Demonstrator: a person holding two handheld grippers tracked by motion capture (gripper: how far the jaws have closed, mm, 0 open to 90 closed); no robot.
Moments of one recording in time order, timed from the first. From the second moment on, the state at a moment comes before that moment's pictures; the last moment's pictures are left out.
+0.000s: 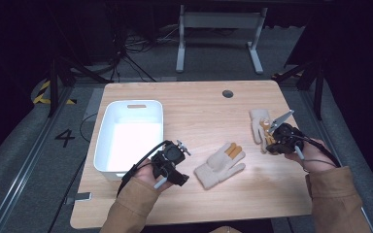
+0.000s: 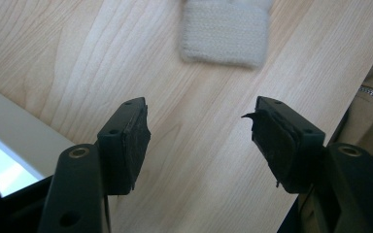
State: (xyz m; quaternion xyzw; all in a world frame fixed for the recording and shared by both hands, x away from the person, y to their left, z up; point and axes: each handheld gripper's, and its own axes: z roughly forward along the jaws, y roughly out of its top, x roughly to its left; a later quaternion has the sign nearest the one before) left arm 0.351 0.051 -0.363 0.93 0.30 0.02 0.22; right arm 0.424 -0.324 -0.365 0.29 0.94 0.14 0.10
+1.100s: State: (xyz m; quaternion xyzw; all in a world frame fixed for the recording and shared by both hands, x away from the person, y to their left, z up) left arm 0.327 0.053 -0.359 0.93 0.31 0.02 0.21; right arm 0.444 -0.254 -0.382 0.25 0.93 0.24 0.12
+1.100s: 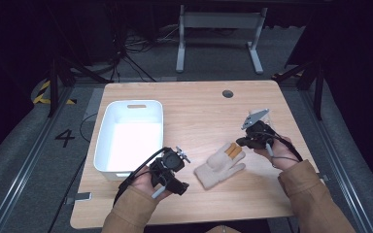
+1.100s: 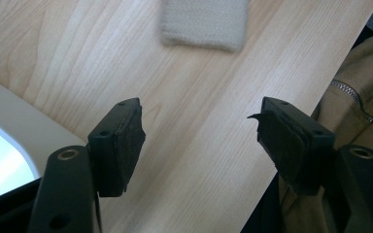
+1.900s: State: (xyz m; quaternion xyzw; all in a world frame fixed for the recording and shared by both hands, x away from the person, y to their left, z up) left arm 0.323 0.057 -0.364 0.93 0.31 0.02 0.20; right arm 0.467 -0.228 -0.424 0.26 0.93 0.25 0.11
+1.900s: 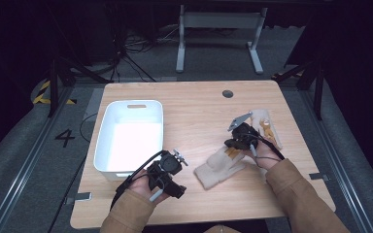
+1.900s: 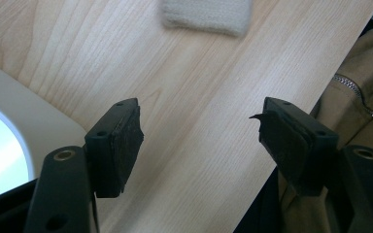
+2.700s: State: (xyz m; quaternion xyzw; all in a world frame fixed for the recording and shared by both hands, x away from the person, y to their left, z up) left arm 0.334 0.044 -0.365 0.94 0.29 0.01 0.20; right arm 0.453 -0.237 -0.430 0.26 0.94 0.21 0.10
